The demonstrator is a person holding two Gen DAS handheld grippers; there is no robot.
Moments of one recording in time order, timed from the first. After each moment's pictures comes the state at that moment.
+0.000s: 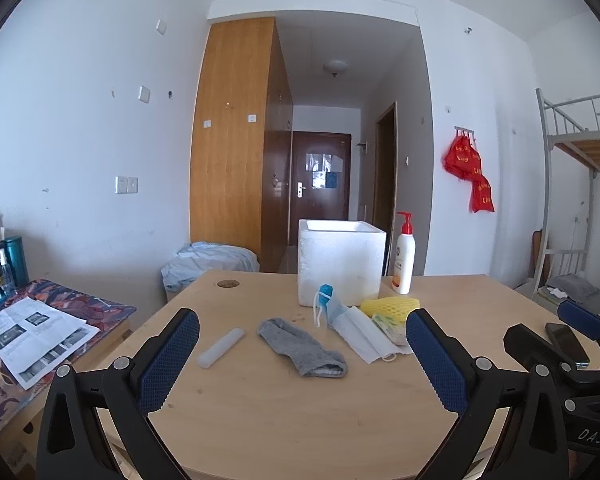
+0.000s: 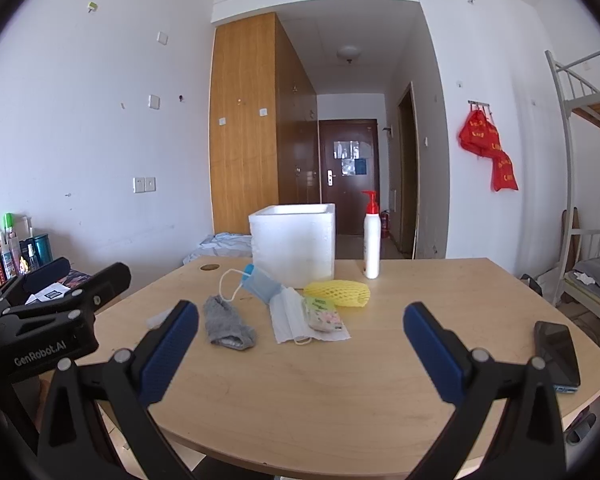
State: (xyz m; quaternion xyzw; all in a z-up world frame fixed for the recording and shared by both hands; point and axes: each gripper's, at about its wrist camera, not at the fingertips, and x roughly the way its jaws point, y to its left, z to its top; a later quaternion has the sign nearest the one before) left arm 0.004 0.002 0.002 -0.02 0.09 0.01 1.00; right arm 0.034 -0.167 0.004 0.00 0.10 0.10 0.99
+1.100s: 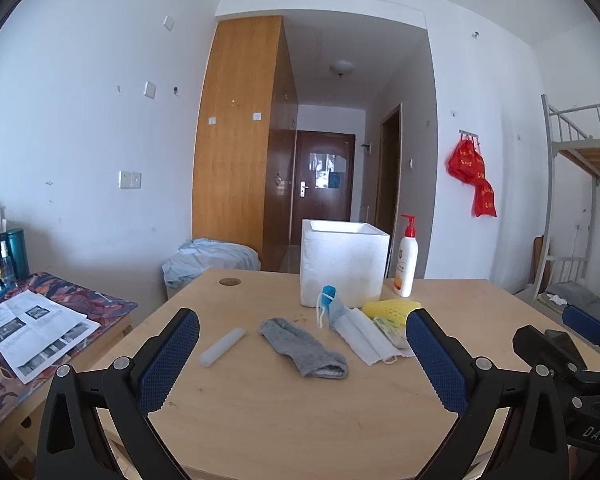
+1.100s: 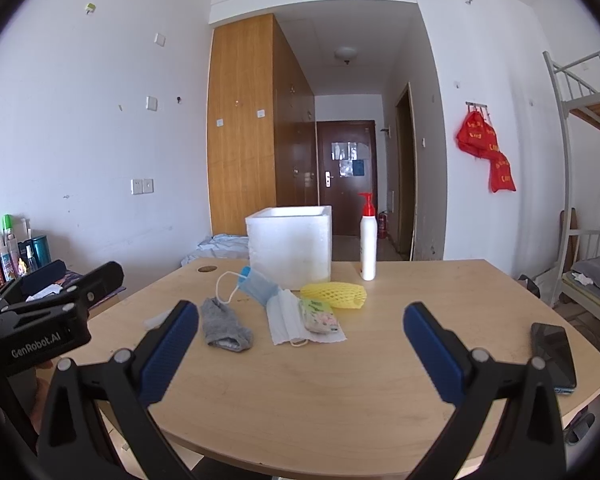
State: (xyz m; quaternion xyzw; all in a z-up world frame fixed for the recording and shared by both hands) left arm 0.006 0.011 -0.001 -0.03 0.09 0.01 1.00; right arm 0.032 -0.169 0.009 0.01 0.11 0.10 0.99
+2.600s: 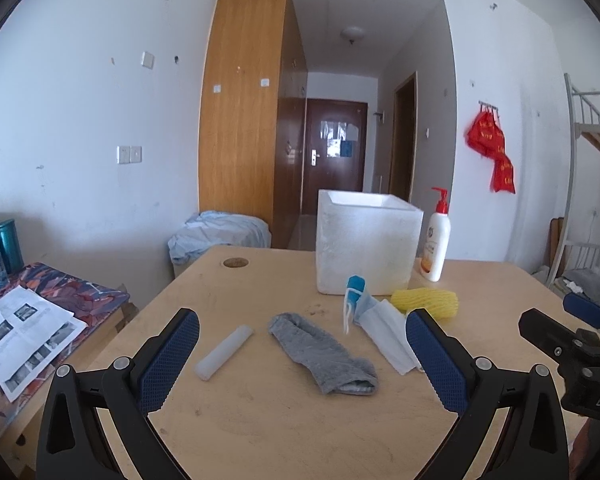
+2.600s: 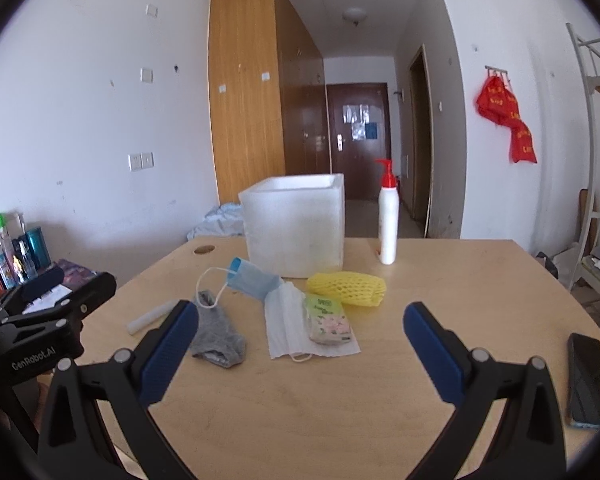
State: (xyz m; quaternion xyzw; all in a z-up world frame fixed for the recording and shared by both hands) left arm 0.090 0.028 -0.005 -0.03 0.16 0.03 0.99; right arm 0.128 -0.166 0.006 0.01 0.18 0.12 0.98
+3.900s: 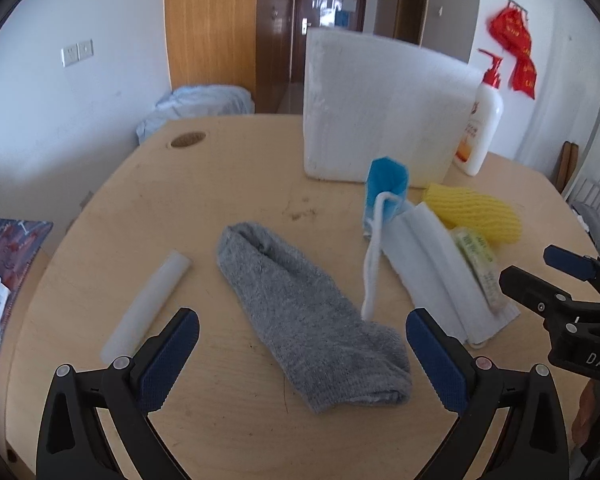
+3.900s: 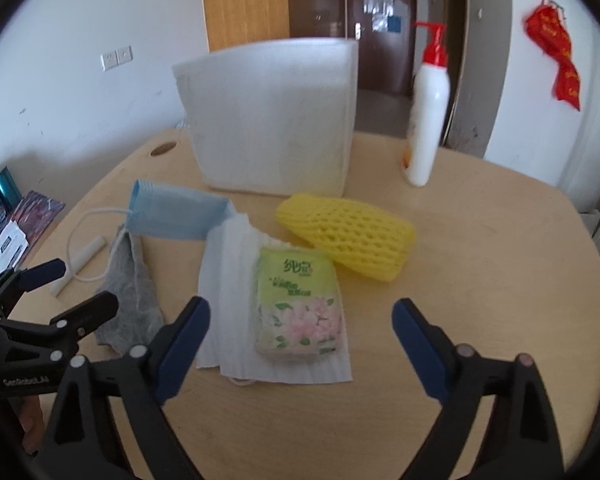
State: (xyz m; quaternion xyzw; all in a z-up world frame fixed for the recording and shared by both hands) left arm 0.251 0.017 -0.079 -0.03 0.41 0.00 0.91; right arm 0.278 -0.161 -0.048 -0.04 0.40 0.15 0.90
